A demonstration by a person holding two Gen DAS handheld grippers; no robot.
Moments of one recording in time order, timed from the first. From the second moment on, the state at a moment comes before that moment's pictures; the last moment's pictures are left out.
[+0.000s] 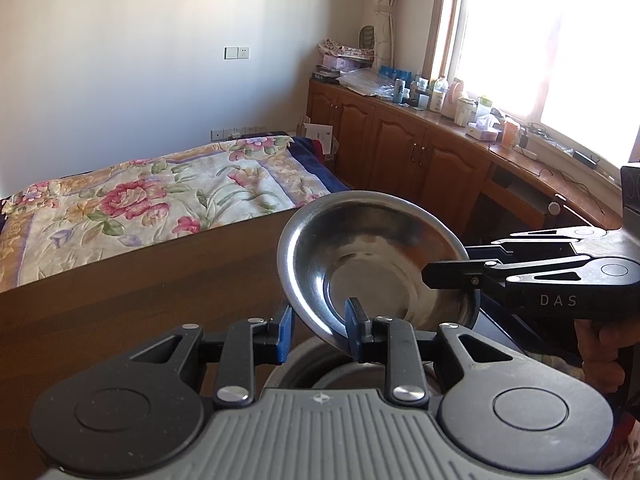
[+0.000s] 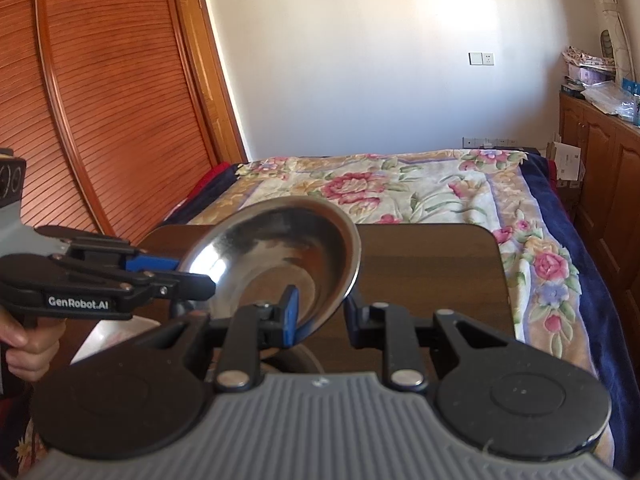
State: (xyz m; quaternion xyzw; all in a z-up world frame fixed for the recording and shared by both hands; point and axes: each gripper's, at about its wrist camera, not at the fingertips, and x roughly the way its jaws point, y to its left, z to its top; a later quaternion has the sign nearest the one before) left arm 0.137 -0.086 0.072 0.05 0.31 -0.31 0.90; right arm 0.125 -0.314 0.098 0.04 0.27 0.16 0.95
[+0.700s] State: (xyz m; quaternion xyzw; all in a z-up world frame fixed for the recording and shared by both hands) left arm 0.073 -0.056 0.036 0.03 0.31 -0.30 0.90; right arm 0.078 -0.293 0.073 0.06 0.29 0.19 0.94
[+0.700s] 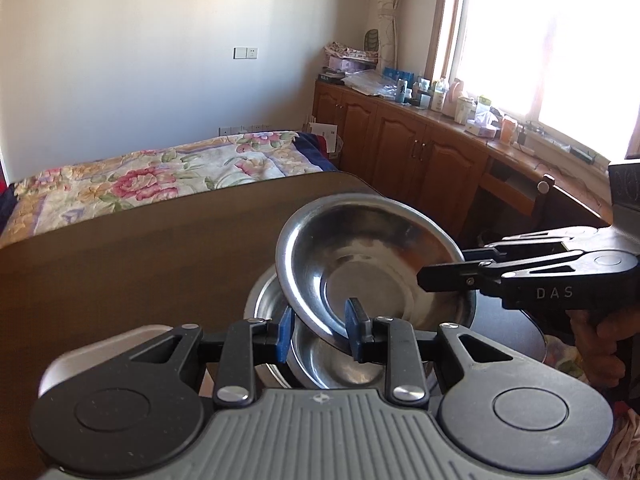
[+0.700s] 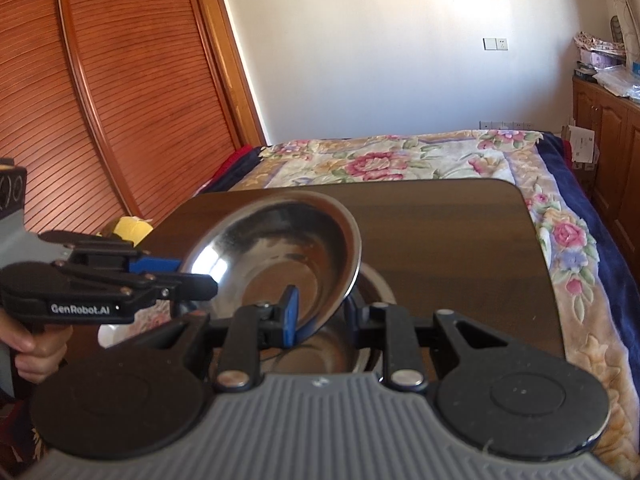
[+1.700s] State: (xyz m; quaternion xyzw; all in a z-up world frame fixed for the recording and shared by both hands) left arm 0.065 -0.065 0.010 0.07 0.32 -0.29 0.90; right arm 0.069 -0.278 0.054 0.02 0.30 0.16 0.94
